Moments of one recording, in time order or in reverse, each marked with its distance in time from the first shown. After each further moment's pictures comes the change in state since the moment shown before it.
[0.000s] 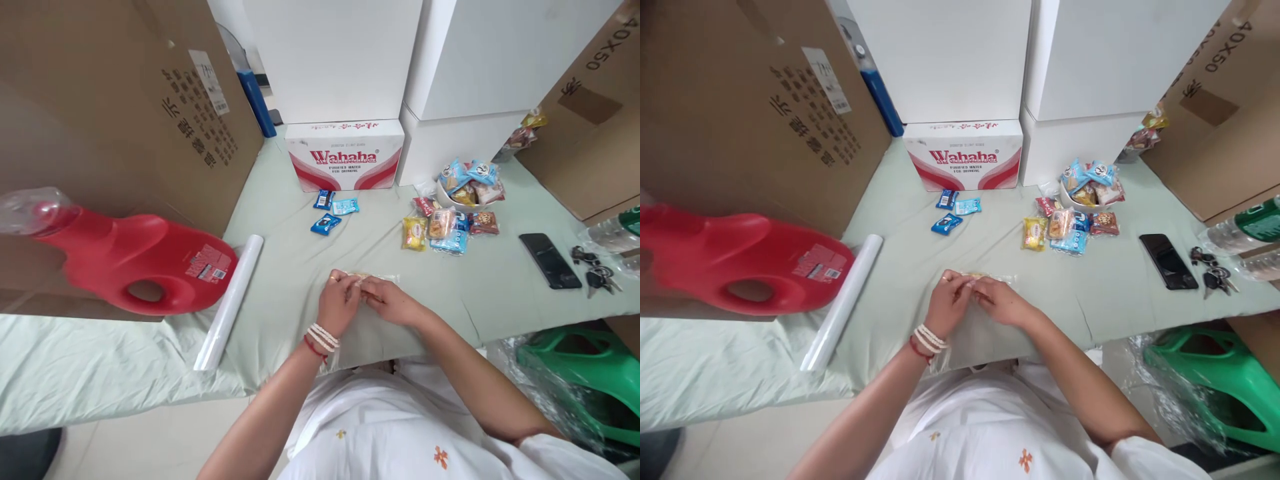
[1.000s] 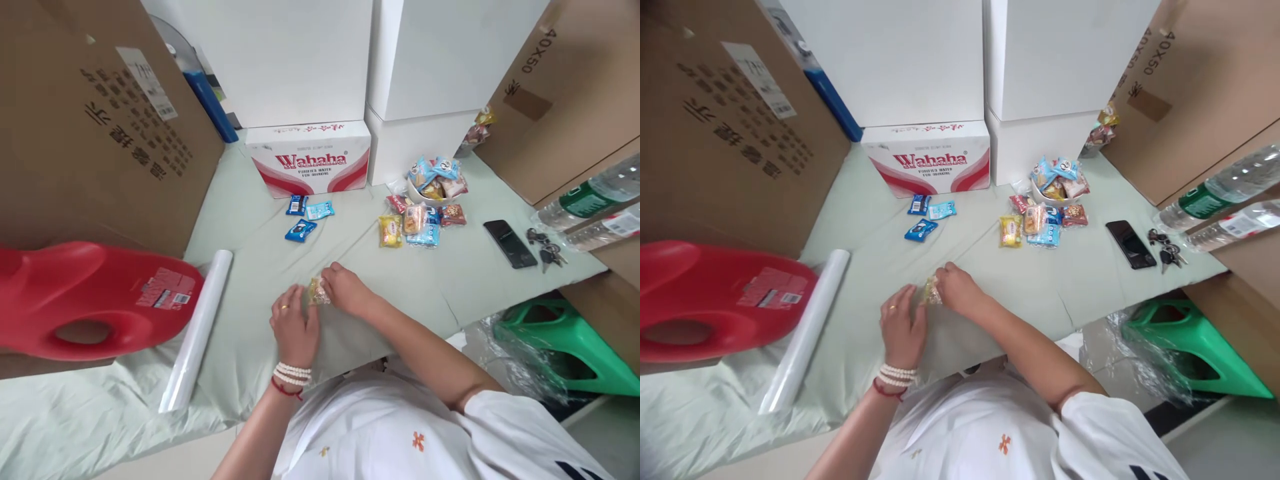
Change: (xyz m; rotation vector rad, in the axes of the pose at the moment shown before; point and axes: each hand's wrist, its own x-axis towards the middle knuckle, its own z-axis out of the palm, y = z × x) left_hand -0.029 -0.041 -0.013 0.250 0.239 -0.057; right_hand 0.065 -0.026 0.022 -0.539 0.019 0.348
